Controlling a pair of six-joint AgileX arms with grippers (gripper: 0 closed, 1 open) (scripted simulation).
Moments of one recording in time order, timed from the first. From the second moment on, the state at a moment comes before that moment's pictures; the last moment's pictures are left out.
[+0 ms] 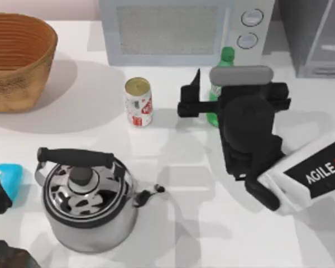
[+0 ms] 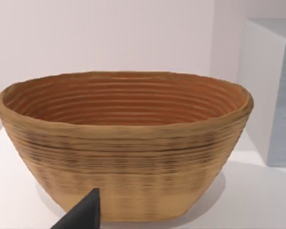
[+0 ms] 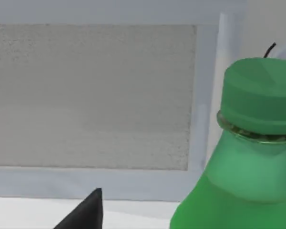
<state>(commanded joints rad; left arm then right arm) 0.00 0.00 0.00 0.00 0.00 0.00 0.69 2.08 0.85 1.13 0.67 0.08</state>
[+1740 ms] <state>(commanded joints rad) 0.00 0.00 0.00 0.00 0.00 0.00 0.08 0.17 0.12 0.08 0.08 0.02</state>
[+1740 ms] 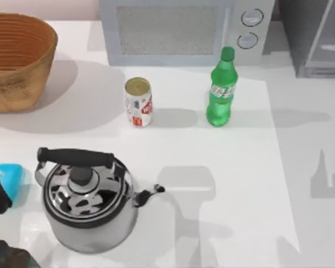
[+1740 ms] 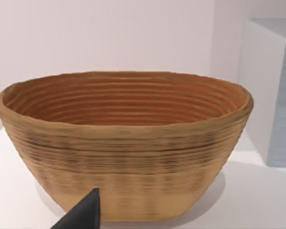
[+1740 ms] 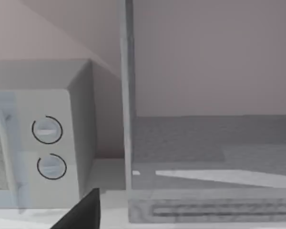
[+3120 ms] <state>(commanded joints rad) 0.00 0.00 0.00 0.00 0.00 0.00 0.00 -0.43 0.36 -0.76 0.00 0.00</state>
